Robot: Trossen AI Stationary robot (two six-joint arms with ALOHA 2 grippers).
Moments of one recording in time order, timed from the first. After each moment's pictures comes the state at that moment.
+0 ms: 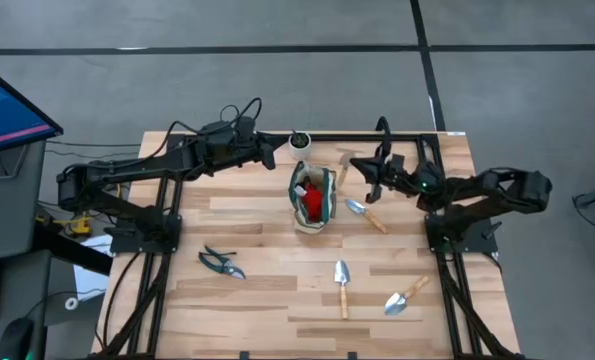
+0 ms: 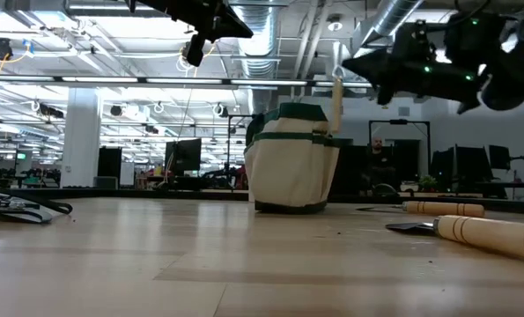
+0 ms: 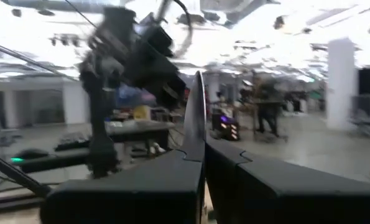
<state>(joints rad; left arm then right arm) 0.30 1.28 1.02 0.12 -0.18 -0.61 -0.45 1.32 0.20 1.43 -0.14 0.12</state>
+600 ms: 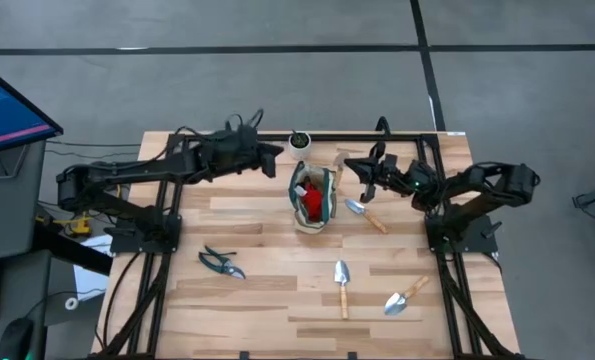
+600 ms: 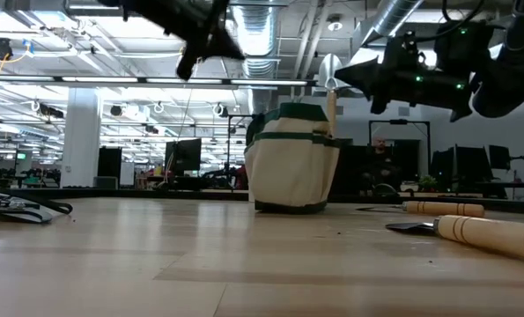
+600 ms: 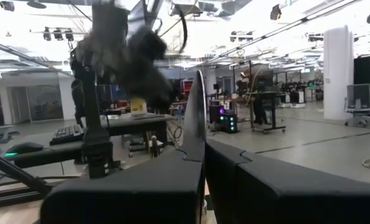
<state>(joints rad) 0.30 1.28 0.95 0.03 -0.23 -0.60 -0.44 1.45 0.24 1.50 -0.15 0.13</state>
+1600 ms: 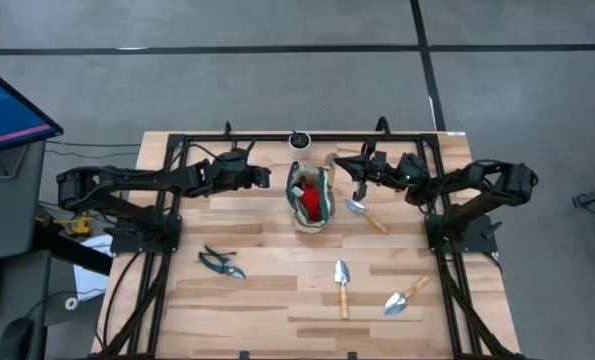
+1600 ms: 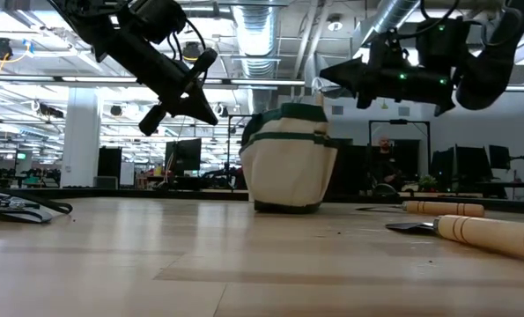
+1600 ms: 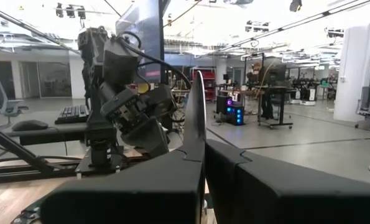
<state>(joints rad) 0.30 1.28 0.67 0.07 -0.25 -0.95 -0.44 1.46 0.35 1.35 -0.21 0.05</state>
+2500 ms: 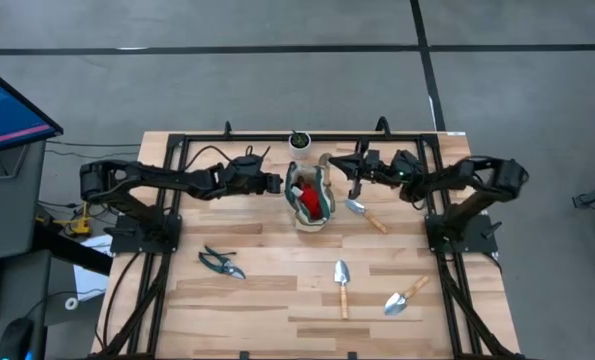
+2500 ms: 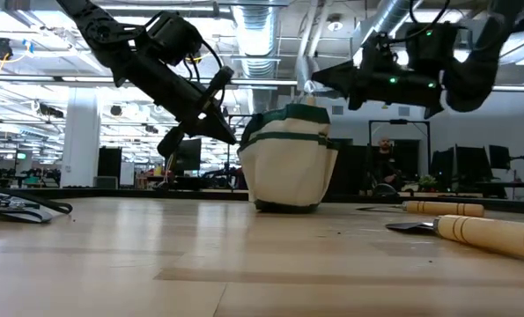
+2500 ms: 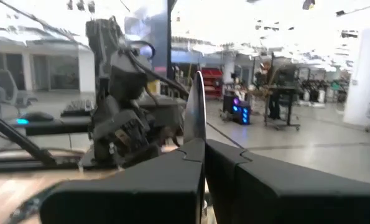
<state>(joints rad) 0.30 1.48 0.67 0.28 -0.13 -0.97 -0.46 1.55 0.41 1.37 -0.27 0.03</state>
